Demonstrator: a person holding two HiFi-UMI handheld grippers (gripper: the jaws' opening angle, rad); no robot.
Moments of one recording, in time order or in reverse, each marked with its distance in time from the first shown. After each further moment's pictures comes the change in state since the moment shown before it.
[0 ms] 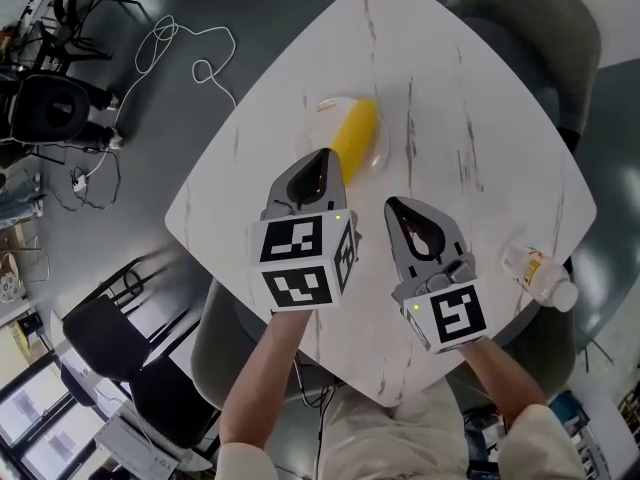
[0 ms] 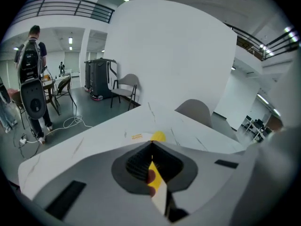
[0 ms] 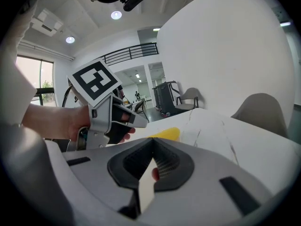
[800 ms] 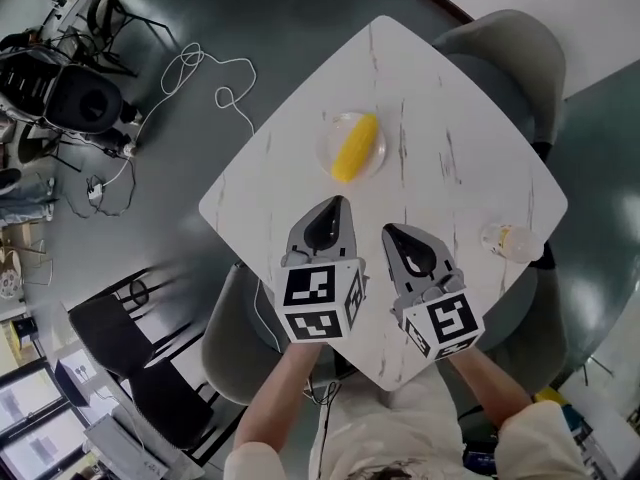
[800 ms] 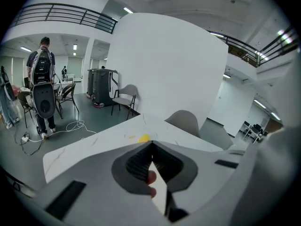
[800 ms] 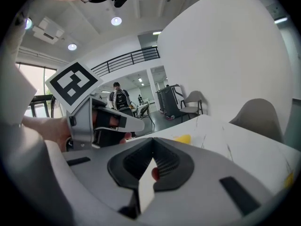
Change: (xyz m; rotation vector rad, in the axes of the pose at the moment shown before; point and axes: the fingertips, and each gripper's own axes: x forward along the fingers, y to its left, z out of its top) left arm -0.136 -0.042 0.001 -0.016 -0.110 -0.011; right arm -0.083 0.066 0.044 0.030 -0.026 0.035
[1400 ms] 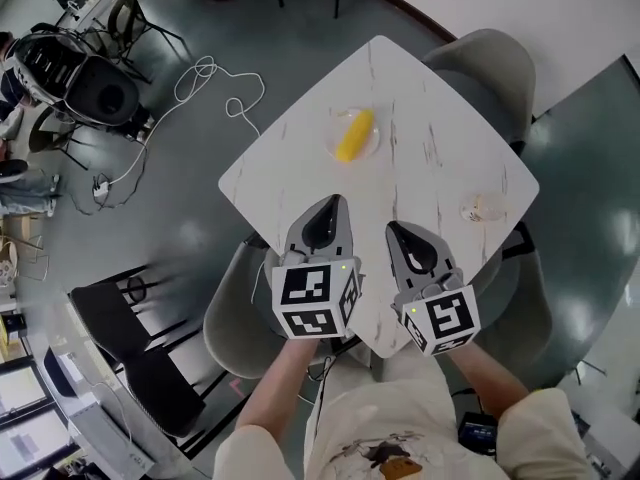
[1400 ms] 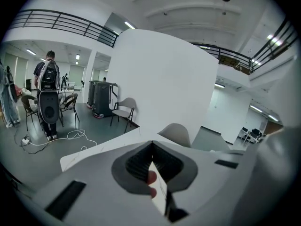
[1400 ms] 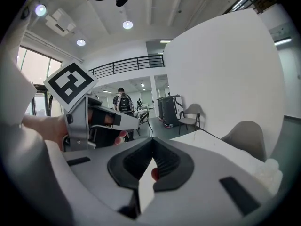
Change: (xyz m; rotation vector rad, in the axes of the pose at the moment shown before) left arm -0.131 -0.036 0.031 0.000 -0.144 -0.022; right arm -0.100 0.067 0.056 -0.093 -0.078 -0.038
